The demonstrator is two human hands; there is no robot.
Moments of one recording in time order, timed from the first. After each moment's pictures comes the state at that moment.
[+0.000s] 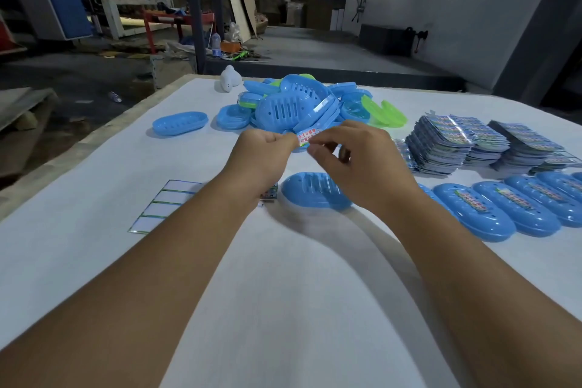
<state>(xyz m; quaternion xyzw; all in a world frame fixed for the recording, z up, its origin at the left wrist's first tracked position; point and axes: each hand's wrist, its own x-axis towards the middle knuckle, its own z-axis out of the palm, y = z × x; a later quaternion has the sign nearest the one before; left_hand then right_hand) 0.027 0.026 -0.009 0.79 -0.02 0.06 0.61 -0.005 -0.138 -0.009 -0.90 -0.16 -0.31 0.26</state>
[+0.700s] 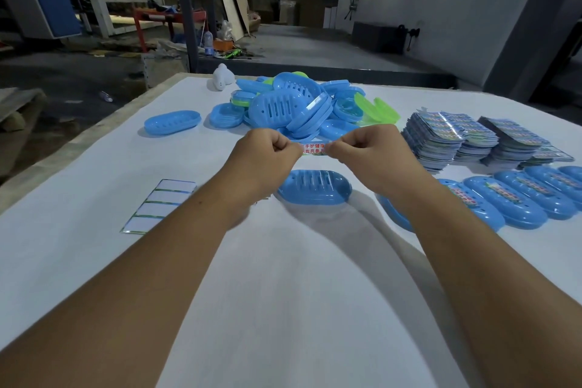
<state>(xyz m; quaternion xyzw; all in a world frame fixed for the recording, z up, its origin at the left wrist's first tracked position) 0.025 0.026 -0.017 0.85 -0.11 0.09 0.51 -0.002 -0.160 -0.008 -0.87 0.01 -0.18 0.47</state>
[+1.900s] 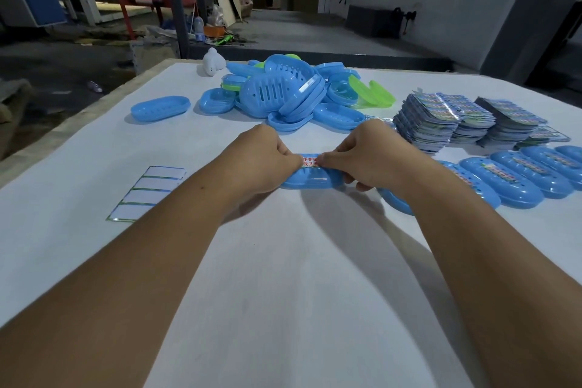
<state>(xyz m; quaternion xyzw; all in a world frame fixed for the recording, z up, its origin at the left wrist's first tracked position) 0.026 0.023 -0.021 0.94 -0.10 0.02 0.32 -0.011 -0.160 -0.001 -0.95 0.07 -0.04 0.31</state>
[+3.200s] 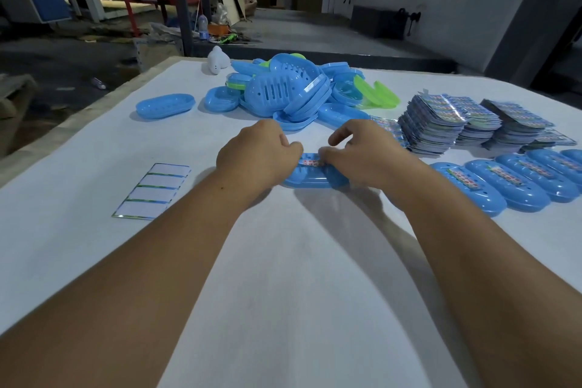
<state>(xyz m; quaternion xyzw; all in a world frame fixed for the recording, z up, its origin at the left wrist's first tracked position) 0.032 0.016 -0.024 0.96 -0.05 0.09 0.27 0.002 -0.152 -0.013 -0.95 0.06 -0.10 0.30</state>
